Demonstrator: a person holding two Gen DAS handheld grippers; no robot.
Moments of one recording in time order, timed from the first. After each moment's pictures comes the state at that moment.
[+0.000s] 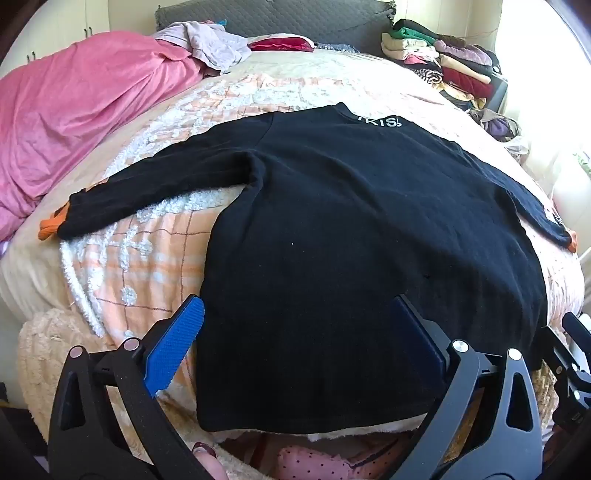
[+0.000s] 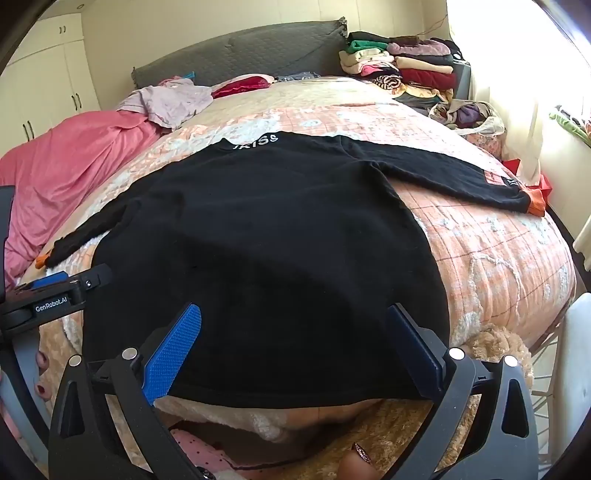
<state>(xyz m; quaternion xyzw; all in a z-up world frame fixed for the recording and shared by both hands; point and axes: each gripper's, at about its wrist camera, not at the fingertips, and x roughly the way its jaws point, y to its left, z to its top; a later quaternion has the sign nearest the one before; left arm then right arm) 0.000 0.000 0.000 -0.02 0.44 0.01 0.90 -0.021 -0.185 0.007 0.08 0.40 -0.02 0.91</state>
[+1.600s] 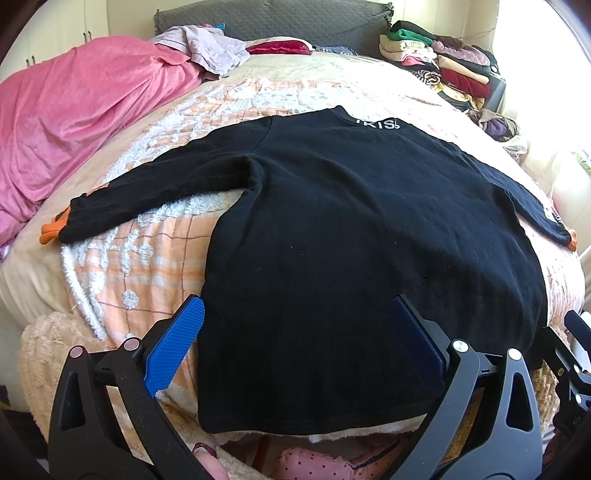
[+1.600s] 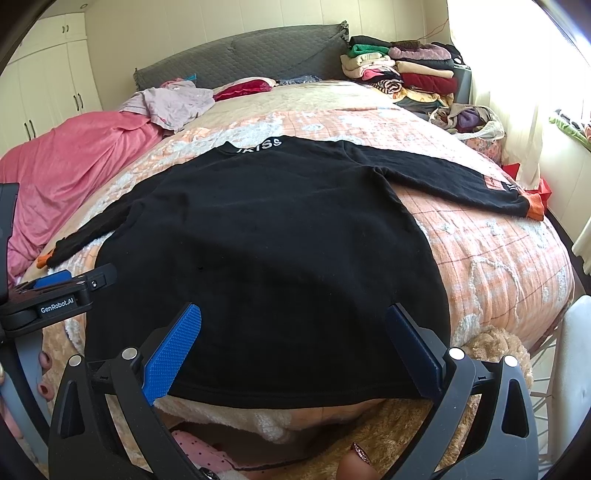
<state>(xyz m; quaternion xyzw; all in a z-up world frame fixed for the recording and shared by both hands) 0.000 0.000 0.003 -0.02 0.44 0.01 0.90 -0.023 -0.177 0.012 0.07 0.39 -0.02 0.92</state>
